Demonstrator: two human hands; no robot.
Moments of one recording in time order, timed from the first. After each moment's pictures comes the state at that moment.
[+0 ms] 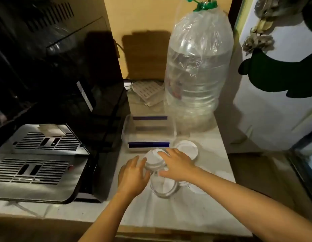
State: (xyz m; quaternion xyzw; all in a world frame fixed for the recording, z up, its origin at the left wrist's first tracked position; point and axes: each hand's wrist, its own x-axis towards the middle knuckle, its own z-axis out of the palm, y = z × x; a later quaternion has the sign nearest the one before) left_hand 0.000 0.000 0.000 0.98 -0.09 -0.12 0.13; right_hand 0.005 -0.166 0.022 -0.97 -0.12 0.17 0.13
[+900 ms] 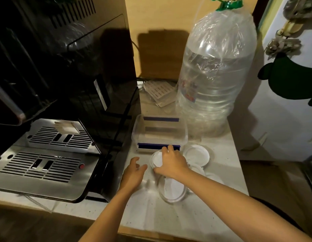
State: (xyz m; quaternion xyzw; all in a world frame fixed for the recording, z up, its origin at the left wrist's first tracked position) left_hand 0.018 0.017 -0.006 0.85 0.14 -0.17 0.47; right_hand 0.039 -0.123 0.009 -0.98 -0.03 0.13 0.16
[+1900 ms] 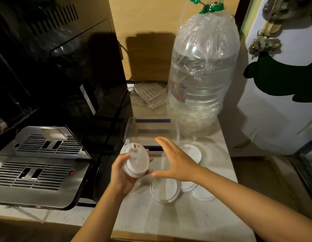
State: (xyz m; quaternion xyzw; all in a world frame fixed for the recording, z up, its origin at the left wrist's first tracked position) left_hand 0.018 0.018 0.035 0.45 0.04 -0.23 0.86; right_hand 0.005 -0.163 0.065 -0.93 -0.18 0.10 0.31
